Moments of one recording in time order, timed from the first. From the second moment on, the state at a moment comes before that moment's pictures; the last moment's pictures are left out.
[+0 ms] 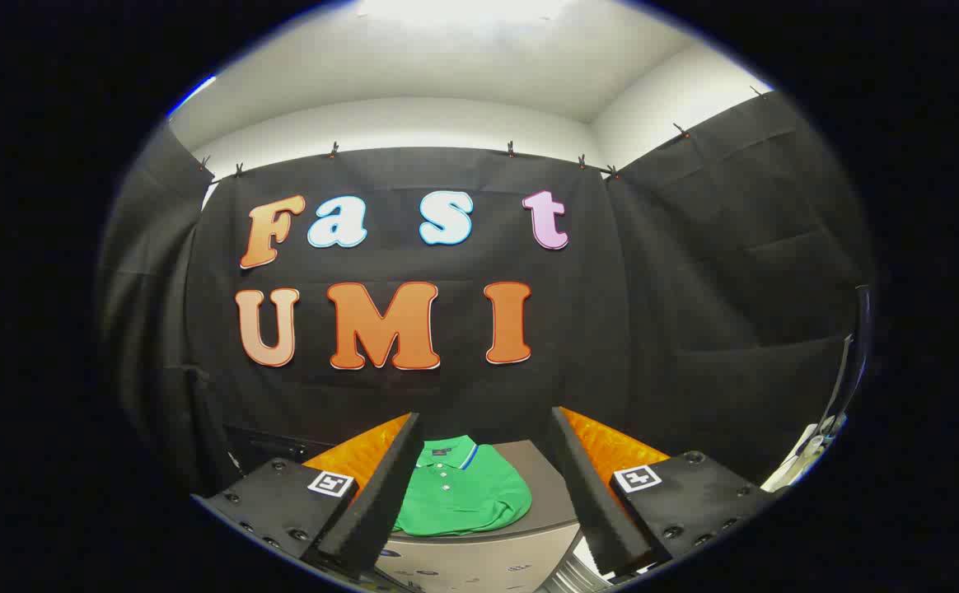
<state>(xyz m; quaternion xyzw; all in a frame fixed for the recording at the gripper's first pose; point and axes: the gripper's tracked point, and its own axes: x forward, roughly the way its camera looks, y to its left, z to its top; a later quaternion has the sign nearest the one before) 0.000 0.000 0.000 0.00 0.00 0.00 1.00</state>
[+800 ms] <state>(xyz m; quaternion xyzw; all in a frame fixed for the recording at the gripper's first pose) 0.025 0.001 -0.005 0.00 0.00 0.01 1.00</state>
